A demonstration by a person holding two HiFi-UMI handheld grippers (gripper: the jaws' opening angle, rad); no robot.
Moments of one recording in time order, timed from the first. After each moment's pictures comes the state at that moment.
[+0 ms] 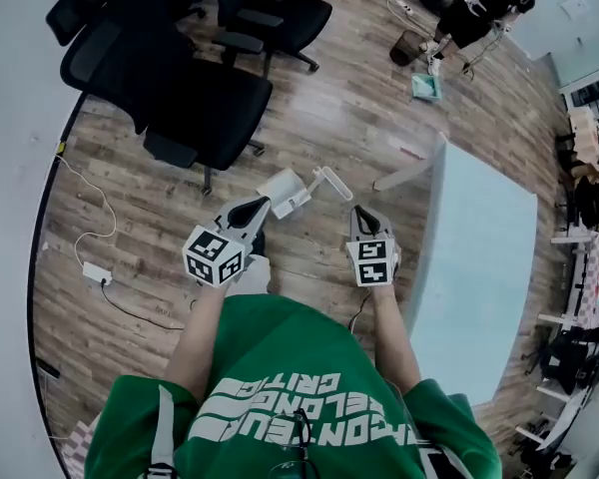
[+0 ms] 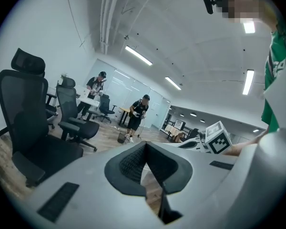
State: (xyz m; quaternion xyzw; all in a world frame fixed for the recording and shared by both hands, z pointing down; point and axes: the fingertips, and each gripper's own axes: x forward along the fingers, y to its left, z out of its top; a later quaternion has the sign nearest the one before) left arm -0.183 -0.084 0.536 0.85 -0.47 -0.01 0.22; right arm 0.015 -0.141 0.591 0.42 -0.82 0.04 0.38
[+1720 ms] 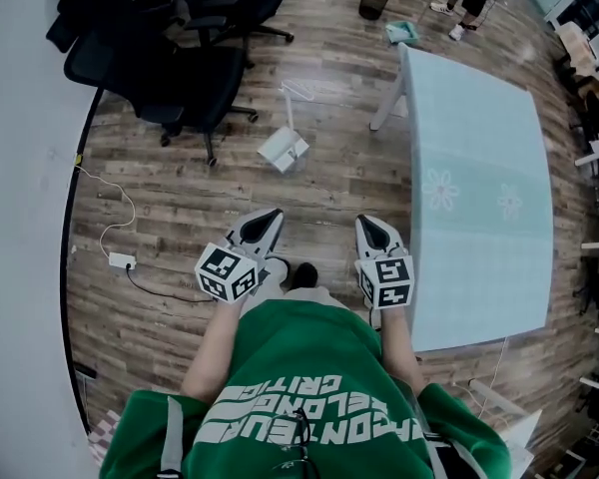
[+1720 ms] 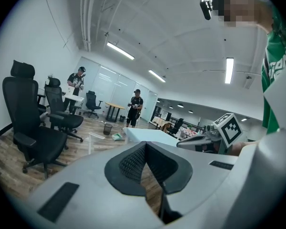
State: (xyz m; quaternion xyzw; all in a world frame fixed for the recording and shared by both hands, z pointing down) left arm 0.023 0.193 0.520 0.88 -0.42 0.03 0.20; right arm 0.184 0.179 0.543 0.46 -0.85 0.14 0.23
